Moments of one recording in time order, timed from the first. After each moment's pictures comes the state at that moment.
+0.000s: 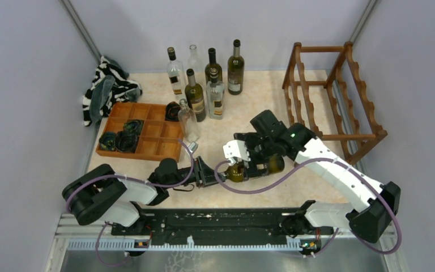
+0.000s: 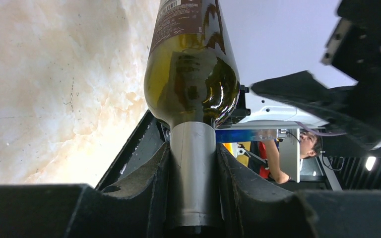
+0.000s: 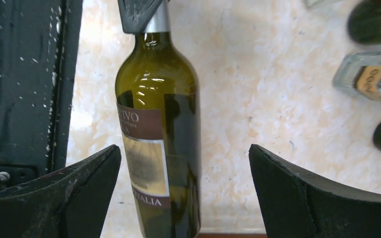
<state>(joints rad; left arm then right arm) -0.85 1.41 0.17 1.15 0.43 -1.33 0.77 1.19 1.12 -0.99 -0.35 -1.03</state>
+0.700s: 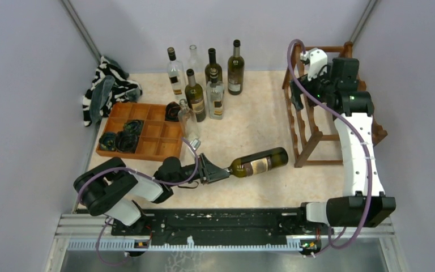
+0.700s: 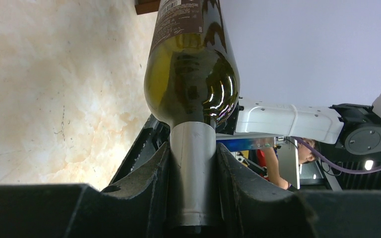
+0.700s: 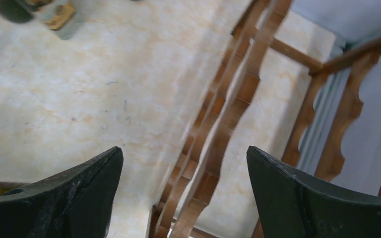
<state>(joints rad) -0.86 1.53 0.22 1.27 0.39 -1.34 -0.02 1.29 1.57 -0.87 -0.33 -0.41</state>
